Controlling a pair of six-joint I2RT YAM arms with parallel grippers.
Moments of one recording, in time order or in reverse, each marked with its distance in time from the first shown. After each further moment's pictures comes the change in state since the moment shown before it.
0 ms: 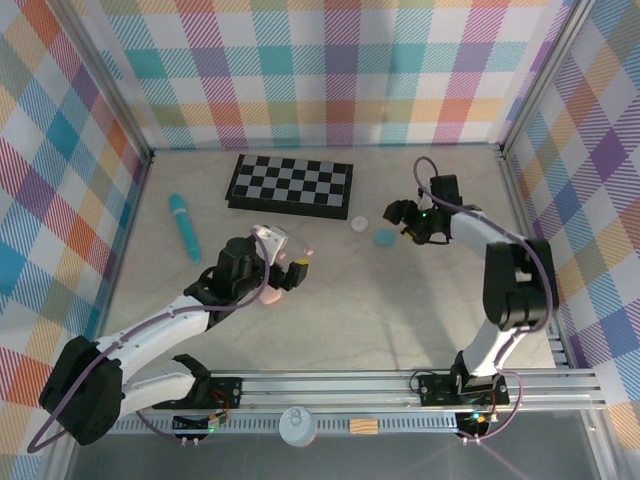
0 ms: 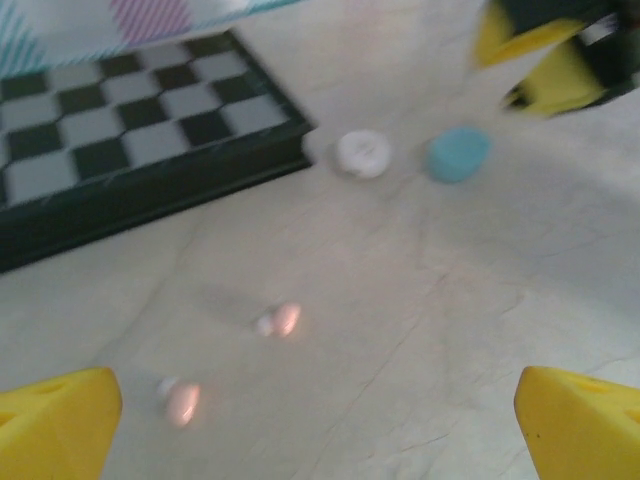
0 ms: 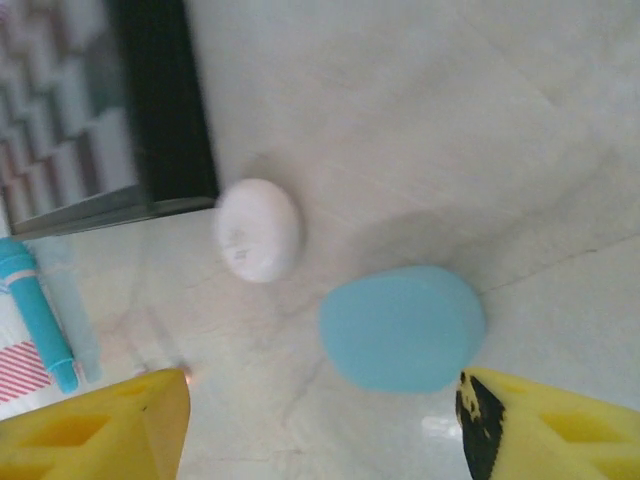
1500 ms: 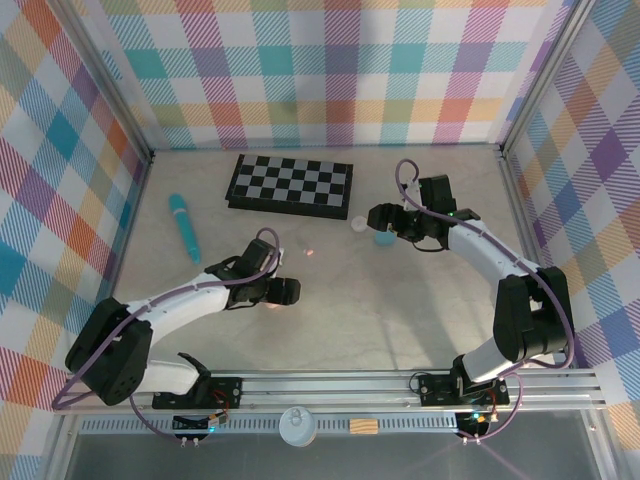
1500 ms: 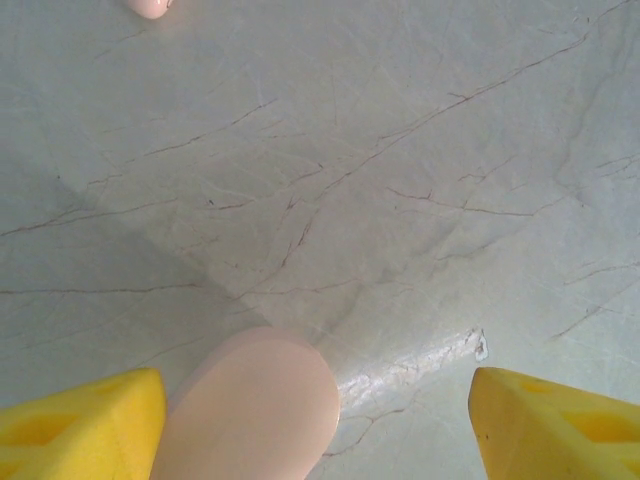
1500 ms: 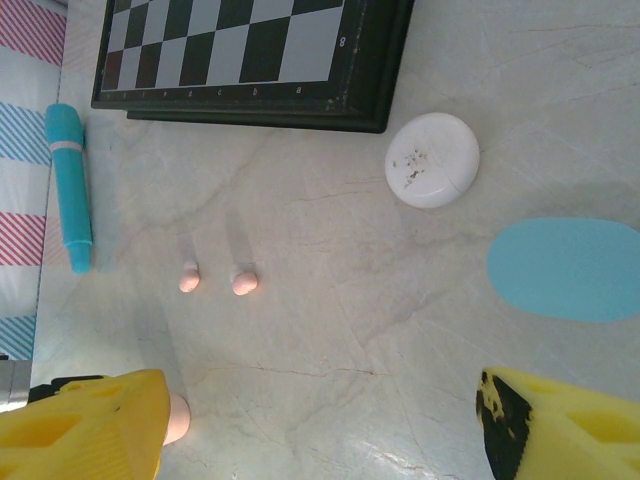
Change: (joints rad) left arm -0.027 0.235 0.132 -0.479 0.051 -0.351; right arm 0.133 -0.167 -0.034 -0.050 -0.004 -0.182
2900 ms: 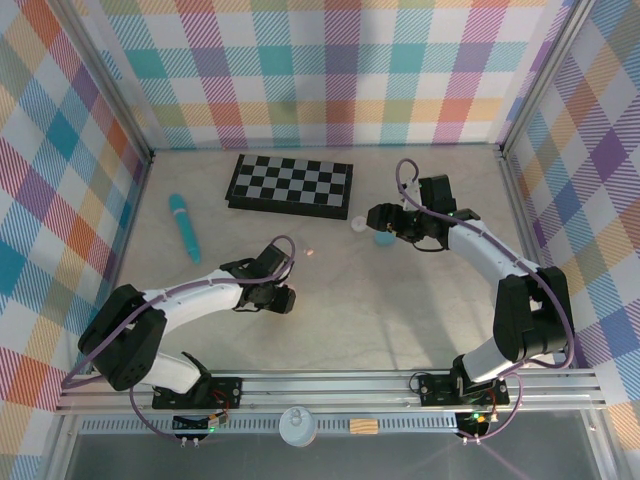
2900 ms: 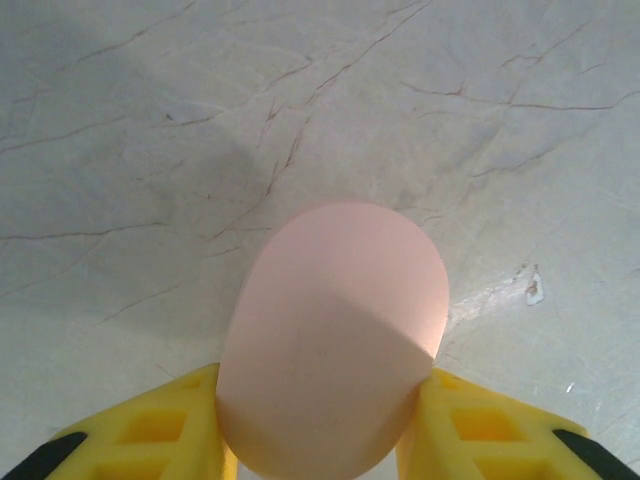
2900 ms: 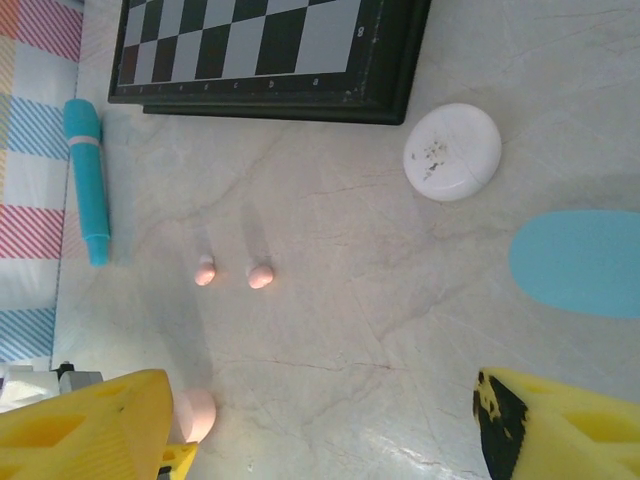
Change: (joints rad) left arm -0.080 0.090 0.046 -0.097 -0.061 0.042; right arm 0.000 0.000 -0.001 0.004 -0.042 0.020
